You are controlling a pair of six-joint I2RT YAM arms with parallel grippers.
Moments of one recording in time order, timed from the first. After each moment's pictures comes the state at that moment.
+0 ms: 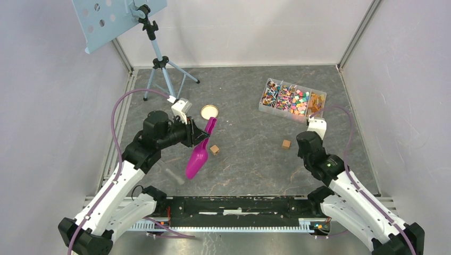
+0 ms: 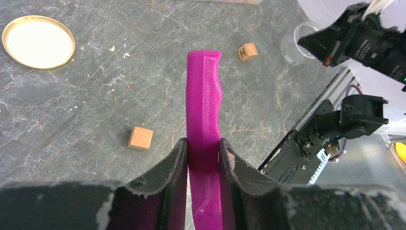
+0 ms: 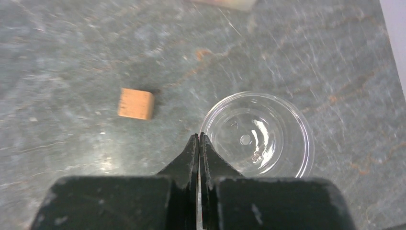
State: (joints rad) left arm -0.47 0.82 0.81 -0.40 0.40 -0.31; right arm 0.52 0.71 0.50 -0.58 0.63 0.45
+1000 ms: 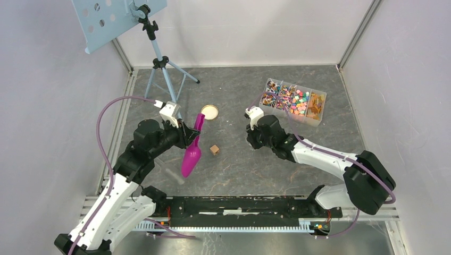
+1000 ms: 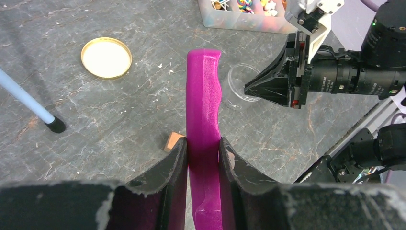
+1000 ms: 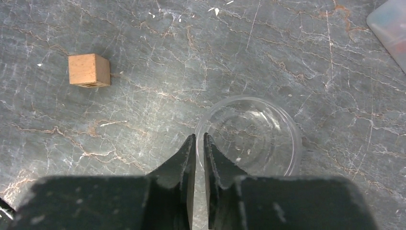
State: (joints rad) left arm -0.47 0.67 0.78 -0.42 0.20 -0.28; right arm 0.74 1.35 0.72 0.00 0.04 0.14
